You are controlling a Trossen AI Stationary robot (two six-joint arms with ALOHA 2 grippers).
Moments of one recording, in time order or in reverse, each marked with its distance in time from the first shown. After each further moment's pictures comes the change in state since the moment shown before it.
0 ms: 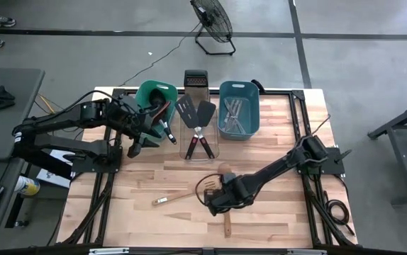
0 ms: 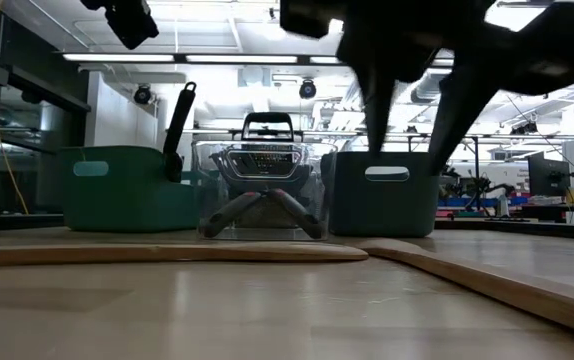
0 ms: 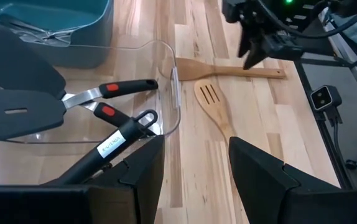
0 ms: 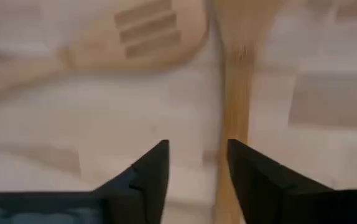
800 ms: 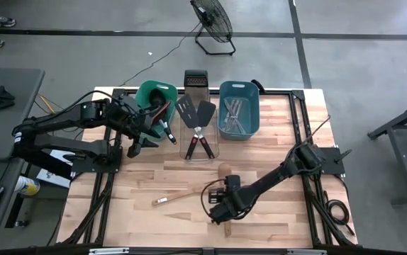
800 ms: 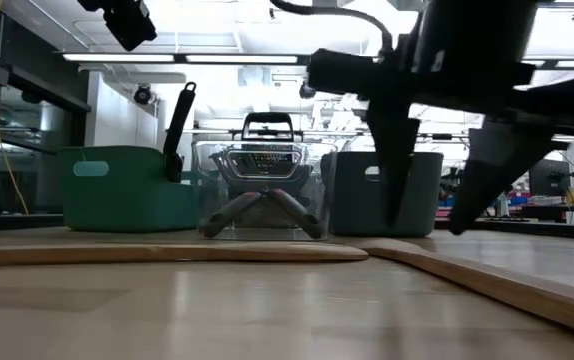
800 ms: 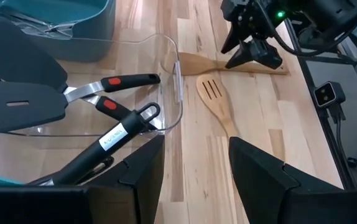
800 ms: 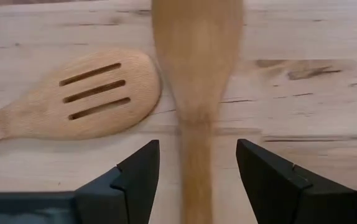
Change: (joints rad) left arm 0.002 0.000 0.000 -0.019 -0.007 -0.001; right arm 0.054 0.114 0.000 -0.113 0.239 0.101
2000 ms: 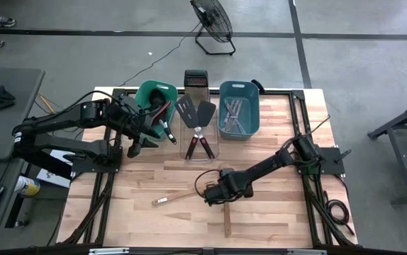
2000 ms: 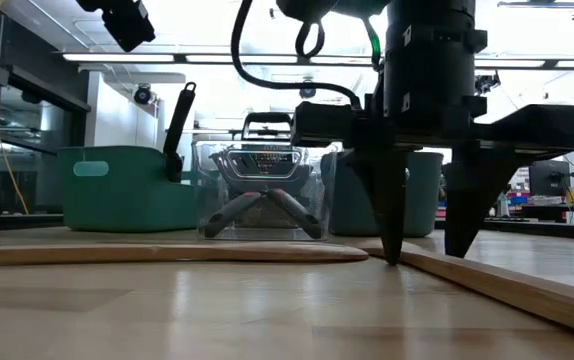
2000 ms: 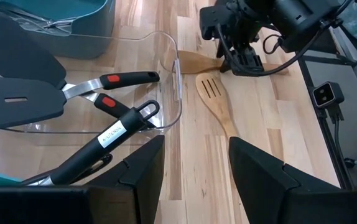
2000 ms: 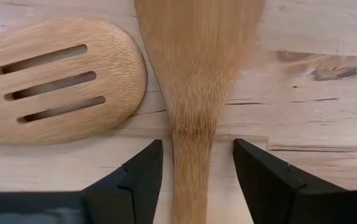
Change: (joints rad) left arm 0.000 0.000 0.000 -0.006 0.001 -0.013; right arm -0.127 -0.005 -0.092 0.157 -0.331 -0.197
